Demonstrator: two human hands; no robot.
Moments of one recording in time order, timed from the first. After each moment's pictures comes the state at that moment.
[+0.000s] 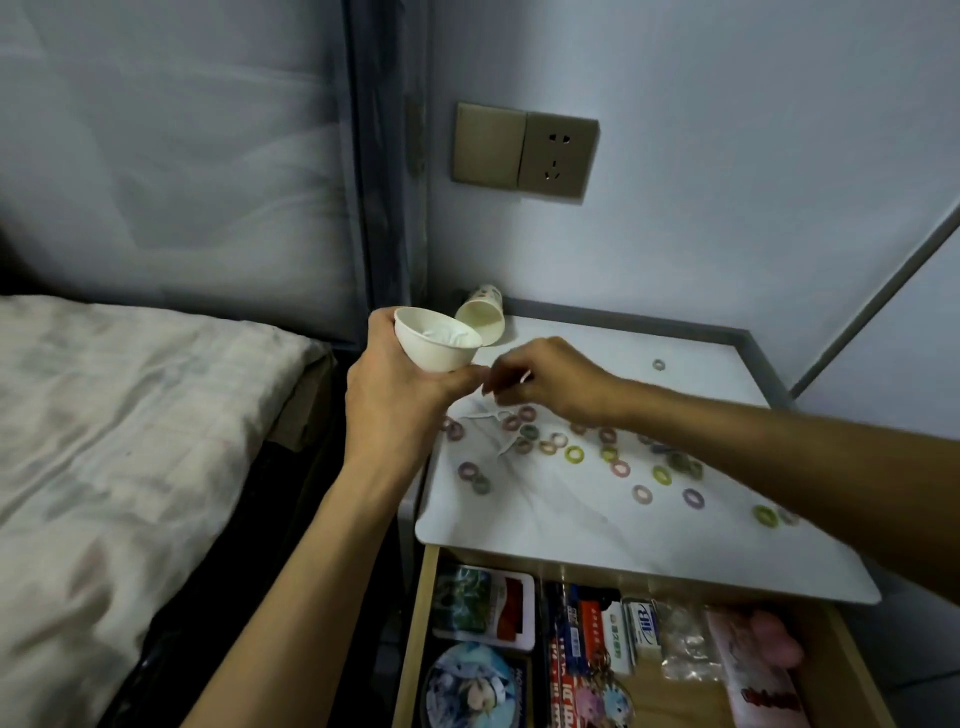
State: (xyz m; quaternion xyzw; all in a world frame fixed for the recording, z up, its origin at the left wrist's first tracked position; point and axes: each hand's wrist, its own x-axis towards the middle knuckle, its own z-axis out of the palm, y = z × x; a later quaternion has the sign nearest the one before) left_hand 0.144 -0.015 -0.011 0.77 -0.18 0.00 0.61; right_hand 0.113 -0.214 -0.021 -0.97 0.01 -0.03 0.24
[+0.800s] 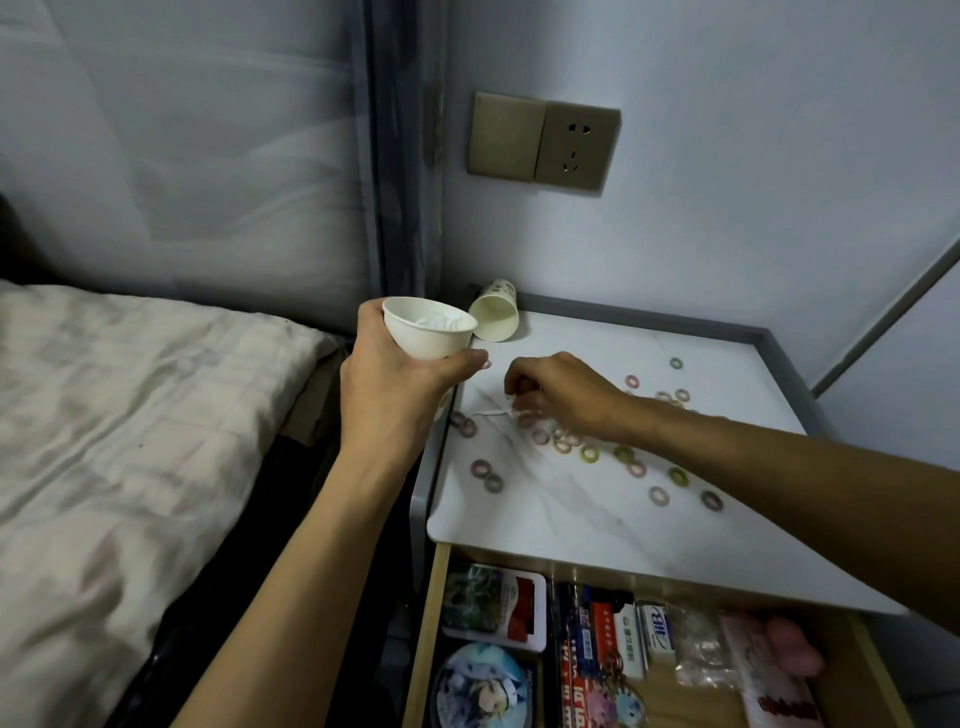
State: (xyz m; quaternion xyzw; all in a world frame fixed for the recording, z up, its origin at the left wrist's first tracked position) left_hand 0.155 -0.007 -0.010 0.75 -0.14 0.00 0.64; right_hand 0.121 -0.227 -0.061 -0.98 0.04 0.00 0.19
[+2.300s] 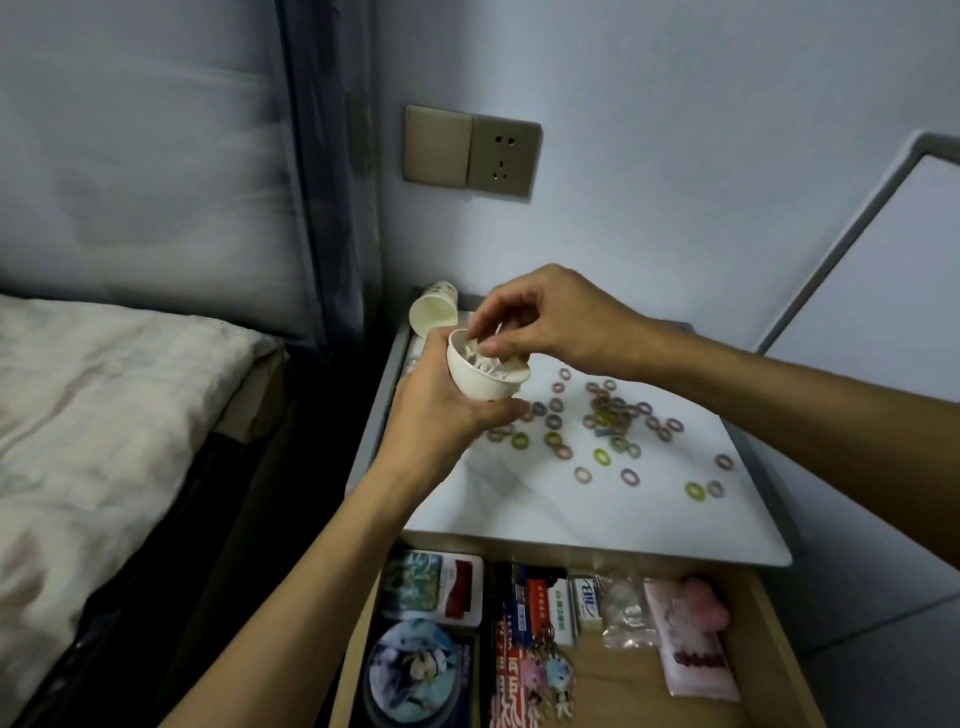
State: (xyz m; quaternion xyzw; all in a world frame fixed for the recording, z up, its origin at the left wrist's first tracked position) left_hand 0.096 -0.055 -0.016 0.72 -0.30 -0.13 0.62; right_hand 0.052 -0.207 0.064 -0.93 0.00 -0.07 0.37
